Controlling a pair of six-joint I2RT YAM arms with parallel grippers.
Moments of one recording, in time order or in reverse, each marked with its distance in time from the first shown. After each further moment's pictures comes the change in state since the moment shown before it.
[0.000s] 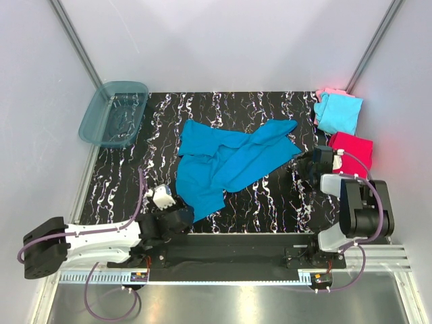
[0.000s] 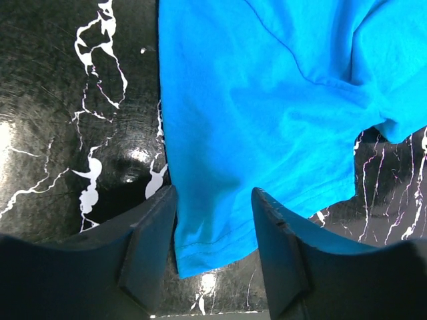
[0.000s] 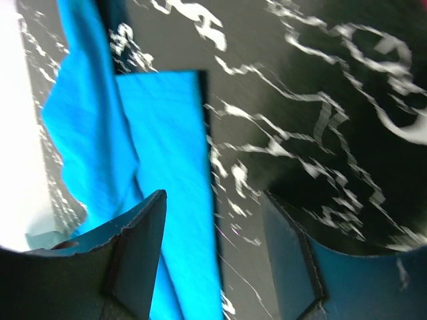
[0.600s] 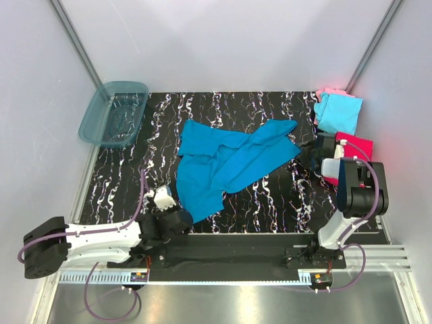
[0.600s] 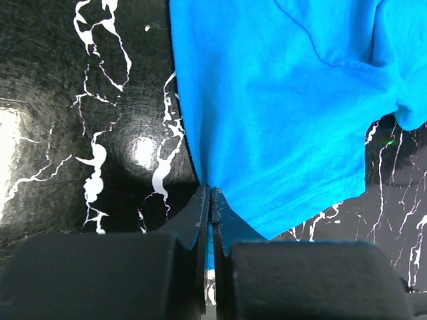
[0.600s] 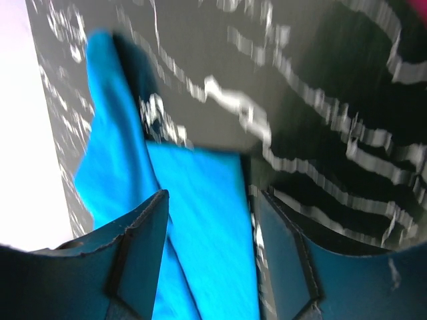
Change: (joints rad) left arm 0.000 0.002 -0.003 -0.010 0.041 0.006; right arm -0.041 0.200 0.209 -0.008 -0.005 0.036
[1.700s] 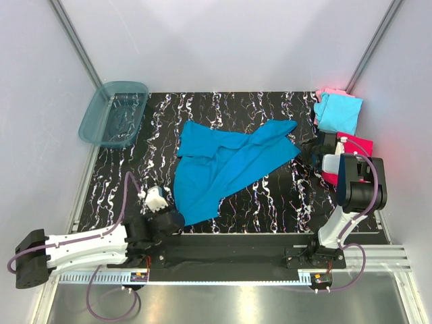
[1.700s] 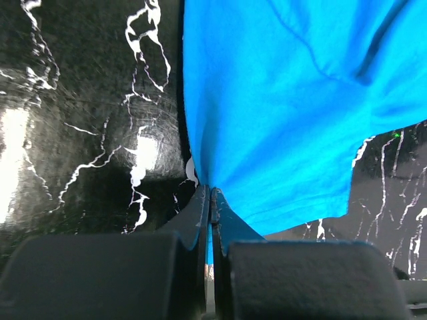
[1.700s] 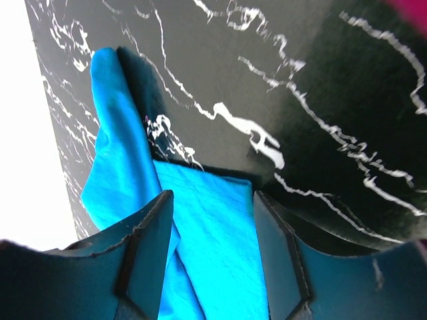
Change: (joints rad) left arm 0.000 -0.211 0.008 -0.229 -0.004 -0.004; right arm -0.028 0.066 0.077 -0.024 -0.029 -0.003
